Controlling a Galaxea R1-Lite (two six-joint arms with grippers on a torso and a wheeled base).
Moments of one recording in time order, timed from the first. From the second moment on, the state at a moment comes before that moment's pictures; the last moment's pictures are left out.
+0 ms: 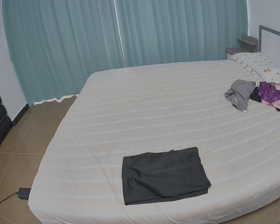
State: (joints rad) left arm 0.01 0.07 -0.39 0.06 0.41 0.12; right arm 0.04 0.08 -0.28 0.18 -0.05 -0.12
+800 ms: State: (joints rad) left arm 0.00 0.01 -0.02 -0.14 0.22 0.06; right arm 0.00 0.01 -0.02 -0.08 -0.11 -0.18
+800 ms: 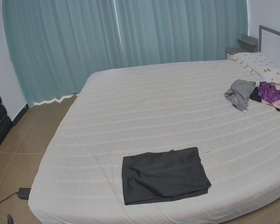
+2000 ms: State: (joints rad) left arm 0.00 0.01 -0.02 0.00 0.00 -0.01; right arm 0.00 0.01 -0.02 -0.01 -0.04 0.03
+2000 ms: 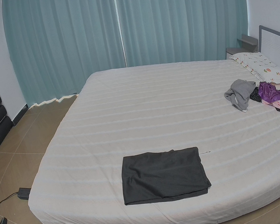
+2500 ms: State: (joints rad) left arm 0.00 0.01 -0.02 0.00 0.00 0.00; right arm 0.00 0.01 -0.02 0.00 -0.02 0.00
